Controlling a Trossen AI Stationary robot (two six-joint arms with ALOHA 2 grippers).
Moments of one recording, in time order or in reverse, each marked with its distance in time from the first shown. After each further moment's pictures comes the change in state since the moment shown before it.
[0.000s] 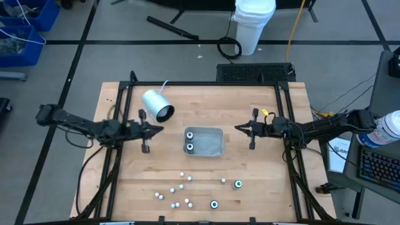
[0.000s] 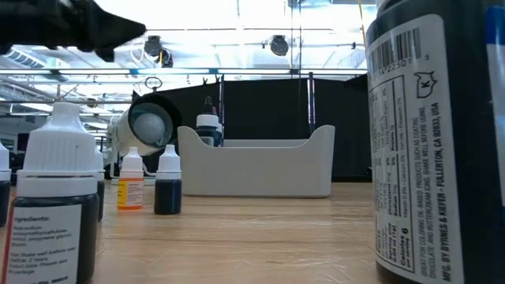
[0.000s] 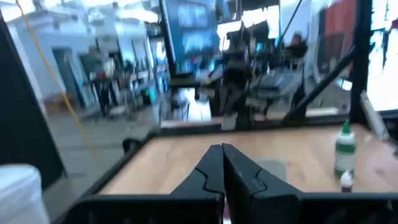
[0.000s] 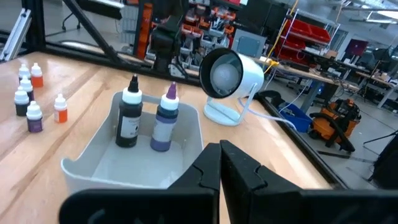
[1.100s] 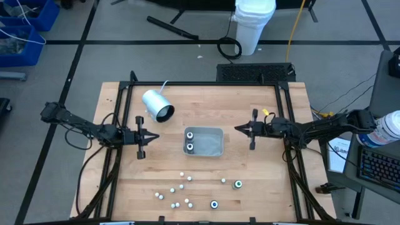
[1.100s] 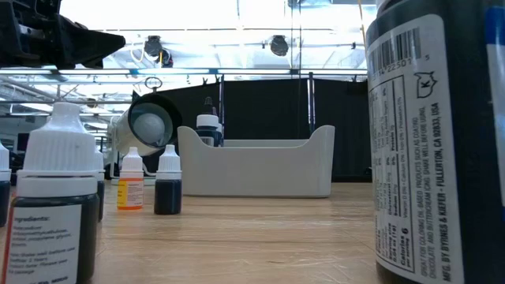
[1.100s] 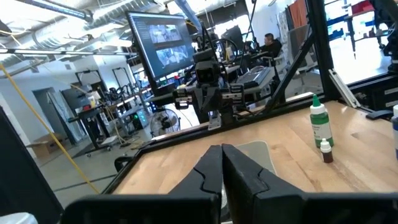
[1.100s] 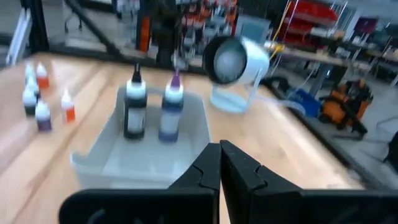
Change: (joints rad) left arm -0.092 -0.090 -0.160 0.094 0.011 0.182; right arm 0.000 0.000 0.000 -0.052 -0.001 0.081
